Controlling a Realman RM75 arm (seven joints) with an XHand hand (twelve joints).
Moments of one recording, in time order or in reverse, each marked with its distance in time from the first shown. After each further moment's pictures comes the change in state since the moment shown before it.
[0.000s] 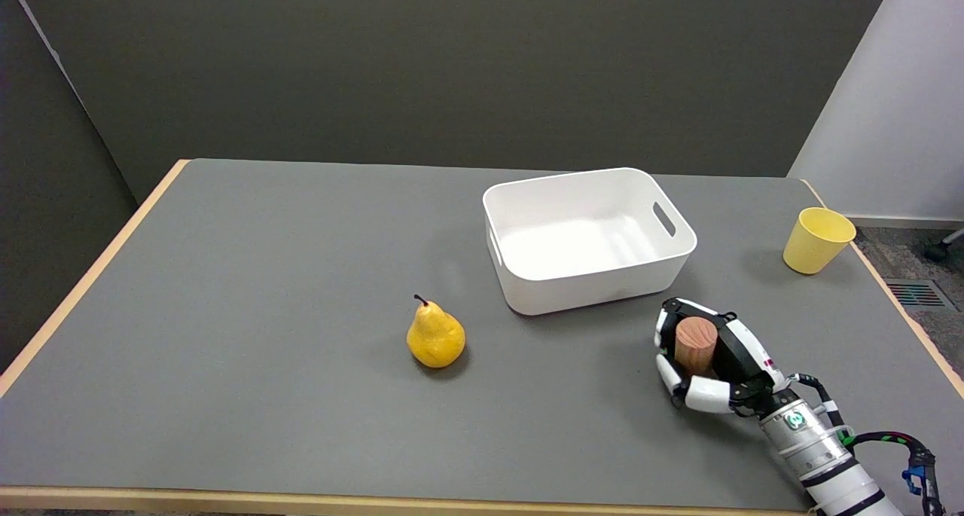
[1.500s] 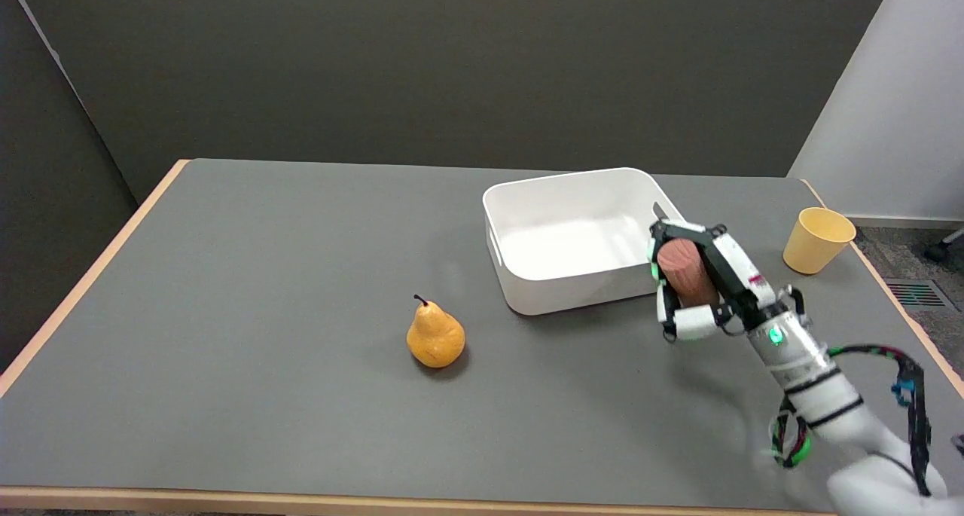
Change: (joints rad) arm 0.088 0.086 0.101 0.214 0.013 -0.164 -0.307
